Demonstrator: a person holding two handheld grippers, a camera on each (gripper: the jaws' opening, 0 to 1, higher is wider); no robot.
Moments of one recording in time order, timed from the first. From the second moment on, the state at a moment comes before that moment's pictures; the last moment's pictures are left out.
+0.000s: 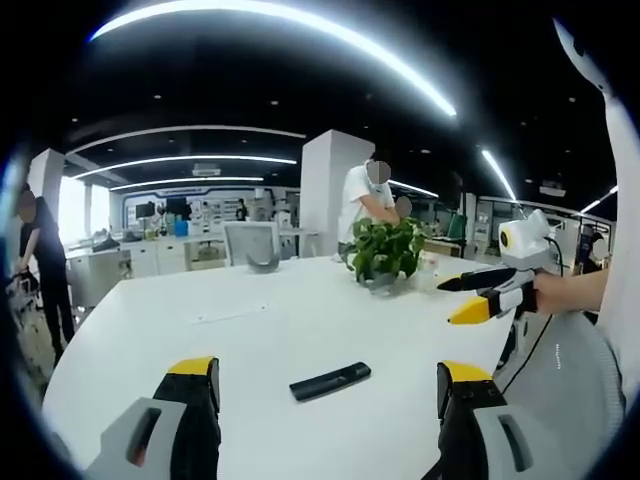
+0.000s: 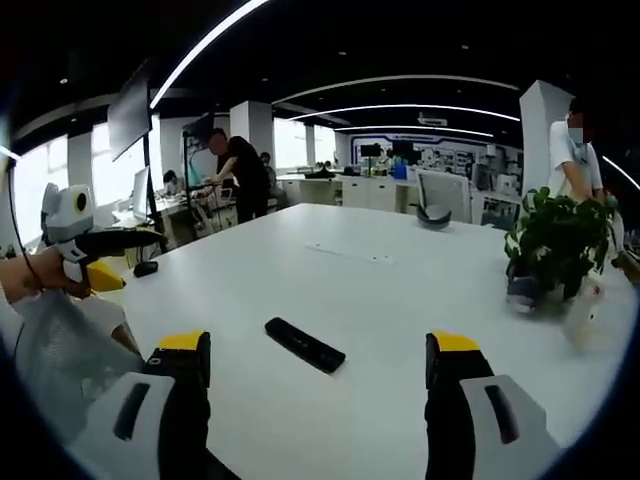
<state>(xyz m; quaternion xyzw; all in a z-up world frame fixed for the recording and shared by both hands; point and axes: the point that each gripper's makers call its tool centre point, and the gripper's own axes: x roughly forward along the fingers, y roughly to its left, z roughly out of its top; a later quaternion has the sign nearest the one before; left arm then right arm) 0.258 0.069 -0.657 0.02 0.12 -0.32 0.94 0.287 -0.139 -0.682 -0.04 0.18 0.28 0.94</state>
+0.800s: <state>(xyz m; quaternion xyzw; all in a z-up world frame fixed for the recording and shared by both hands) 0.257 0.068 -0.657 0.02 0.12 -0.32 0.94 0.271 -0.159 -0.672 -0.02 0.17 0.25 0.95</state>
